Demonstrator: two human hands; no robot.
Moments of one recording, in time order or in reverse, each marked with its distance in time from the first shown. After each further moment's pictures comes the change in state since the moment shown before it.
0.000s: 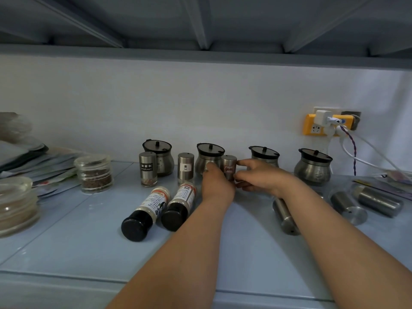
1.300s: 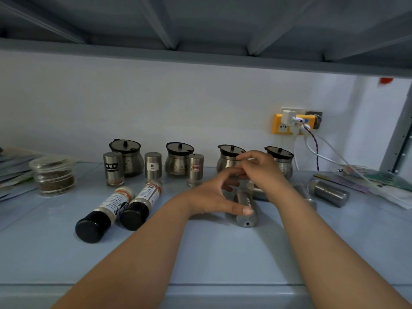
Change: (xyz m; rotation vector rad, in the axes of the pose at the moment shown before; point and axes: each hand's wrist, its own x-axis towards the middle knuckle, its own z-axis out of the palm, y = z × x) left_hand -0.034 0.021 -0.003 -0.171 -0.816 0.400; right_hand -0.057 0.021 -0.047 0.067 0.442 -0.193
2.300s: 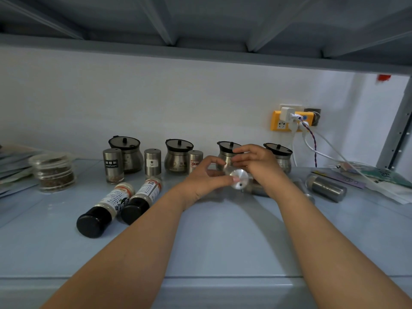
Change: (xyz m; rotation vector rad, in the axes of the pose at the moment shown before) left_hand 0.006 -0.007 -0.008 -0.341 0.269 -0.112; right_hand 0.009 0.005 -0.001 0.171 -0.079 -0.019
